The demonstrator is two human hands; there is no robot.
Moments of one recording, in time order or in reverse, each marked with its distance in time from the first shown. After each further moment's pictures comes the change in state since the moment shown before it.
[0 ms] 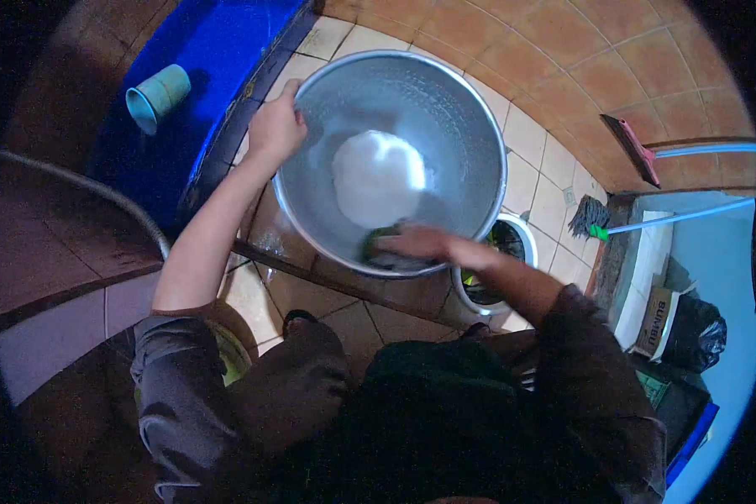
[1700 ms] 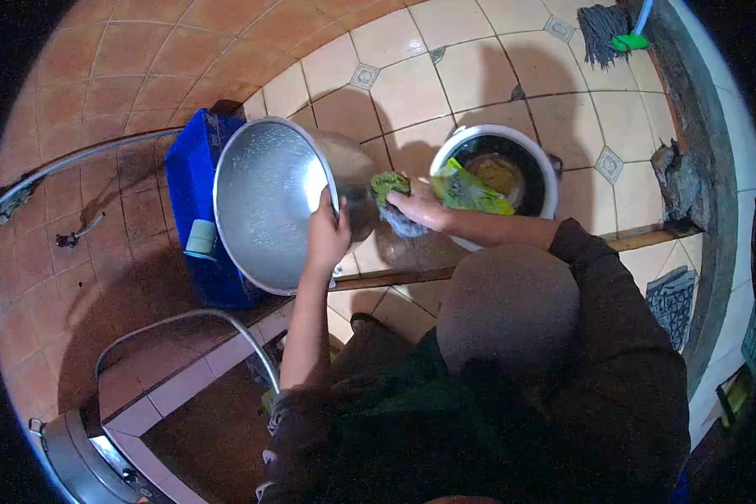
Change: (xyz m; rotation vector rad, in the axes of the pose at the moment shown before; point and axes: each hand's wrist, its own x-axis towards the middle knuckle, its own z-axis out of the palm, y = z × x) left_hand -0.143 0.228 0.098 -0.072 -0.469 0.180; right_hand -0.065 0.160 0.036 0.986 0.679 -0.227
